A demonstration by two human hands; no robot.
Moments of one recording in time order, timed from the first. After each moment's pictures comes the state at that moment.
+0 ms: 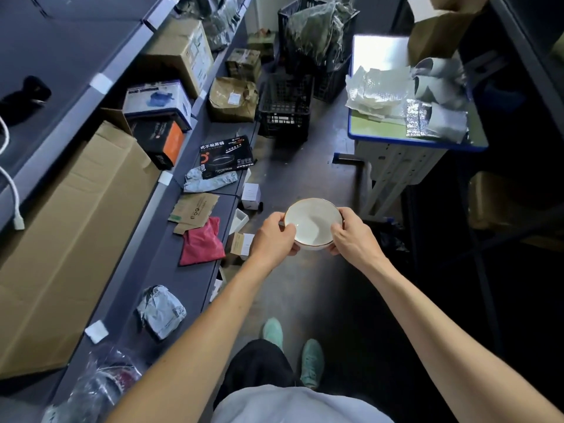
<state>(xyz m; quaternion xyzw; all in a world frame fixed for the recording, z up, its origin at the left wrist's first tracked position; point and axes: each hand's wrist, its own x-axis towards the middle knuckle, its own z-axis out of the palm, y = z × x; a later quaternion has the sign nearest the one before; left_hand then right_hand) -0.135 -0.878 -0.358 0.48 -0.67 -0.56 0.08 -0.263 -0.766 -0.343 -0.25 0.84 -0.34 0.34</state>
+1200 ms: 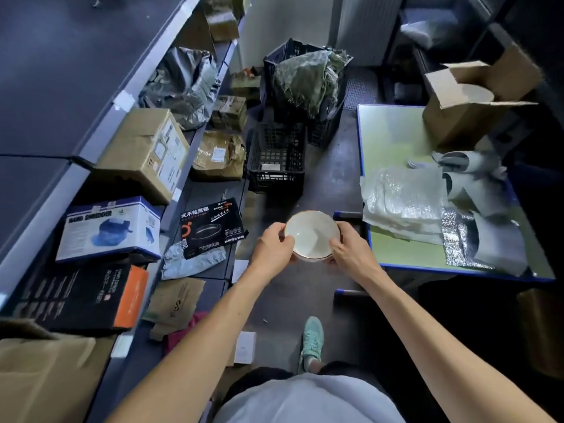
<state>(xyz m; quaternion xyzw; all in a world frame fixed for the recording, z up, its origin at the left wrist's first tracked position) -0.405 -1.221 -0.357 0.46 -0.72 -0.51 0.04 -0.530 -1.096 -0.368 -0.23 0.84 -0.36 0.34</state>
